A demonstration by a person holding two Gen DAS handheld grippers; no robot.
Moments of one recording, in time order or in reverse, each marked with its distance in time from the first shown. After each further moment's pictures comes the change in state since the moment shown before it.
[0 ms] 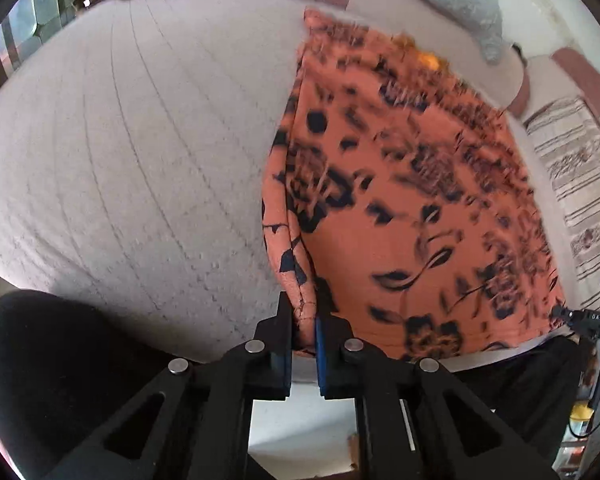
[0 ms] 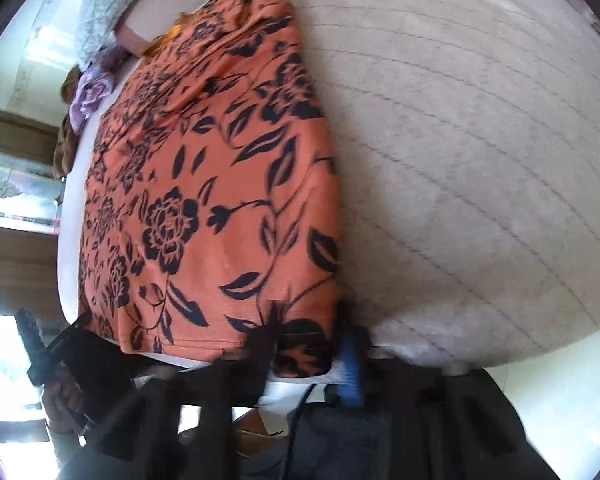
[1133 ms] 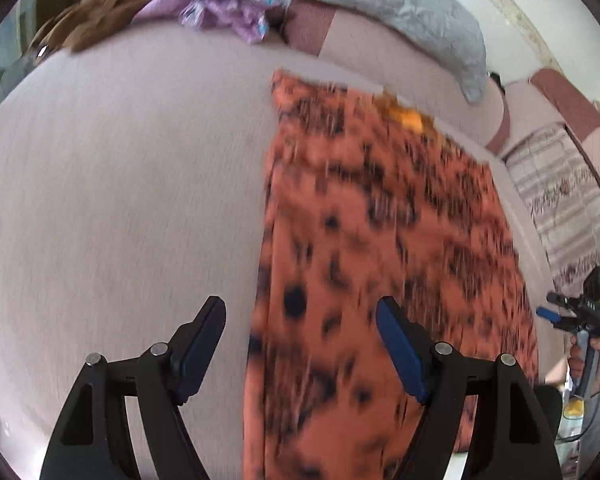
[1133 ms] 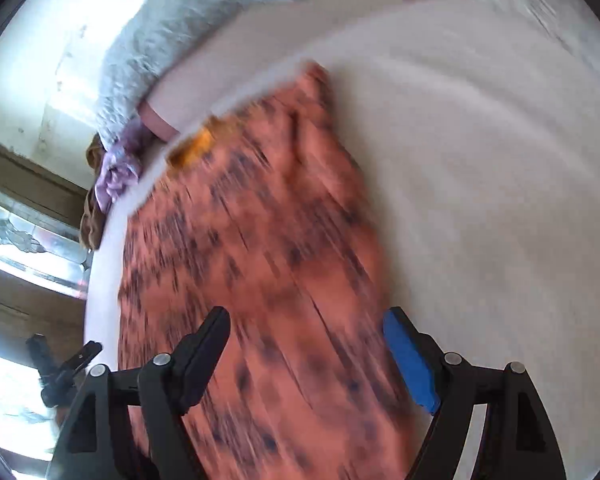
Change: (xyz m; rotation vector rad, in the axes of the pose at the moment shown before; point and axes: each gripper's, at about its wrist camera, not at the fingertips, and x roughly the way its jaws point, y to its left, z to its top) left arm 0.021 0.007 0.098 0.050 -0.047 -0.092; right arm 0.187 0.168 0.243 0.023 -0.200 0.099
